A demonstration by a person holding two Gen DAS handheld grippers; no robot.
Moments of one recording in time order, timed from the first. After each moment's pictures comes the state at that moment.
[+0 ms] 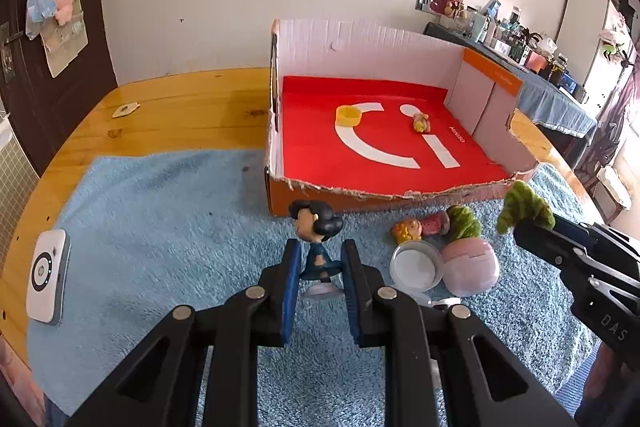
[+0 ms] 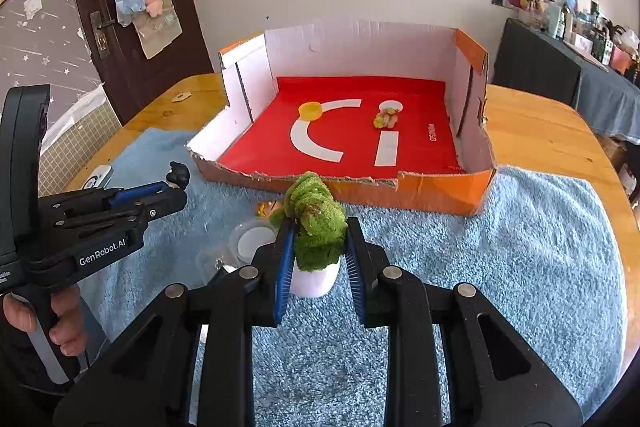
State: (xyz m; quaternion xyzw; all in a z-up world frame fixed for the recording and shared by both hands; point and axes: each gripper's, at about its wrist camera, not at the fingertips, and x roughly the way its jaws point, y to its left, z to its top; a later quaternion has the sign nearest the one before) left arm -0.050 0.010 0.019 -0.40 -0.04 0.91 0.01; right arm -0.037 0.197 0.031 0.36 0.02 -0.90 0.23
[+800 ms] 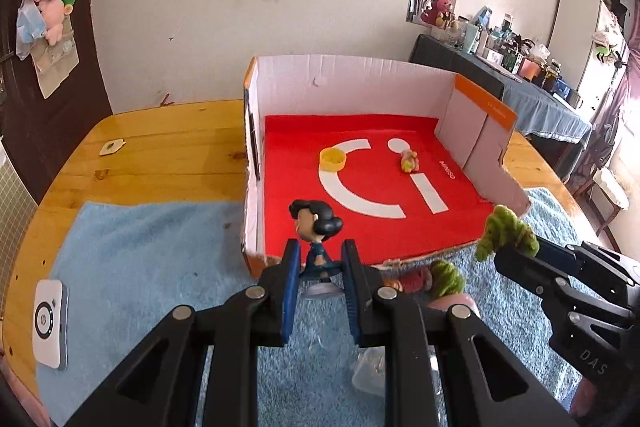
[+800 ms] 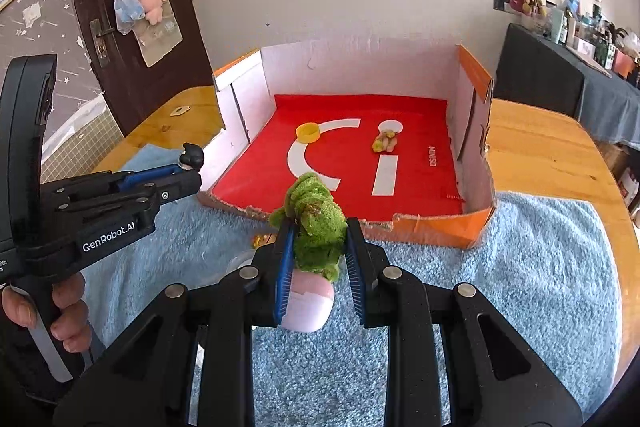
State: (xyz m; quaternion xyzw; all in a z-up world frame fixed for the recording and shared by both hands) left arm -0.084 0.023 0.045 -0.38 -0.03 0.92 0.03; right arm -0.060 0.196 0.047 0.36 0.02 -0.91 0.23
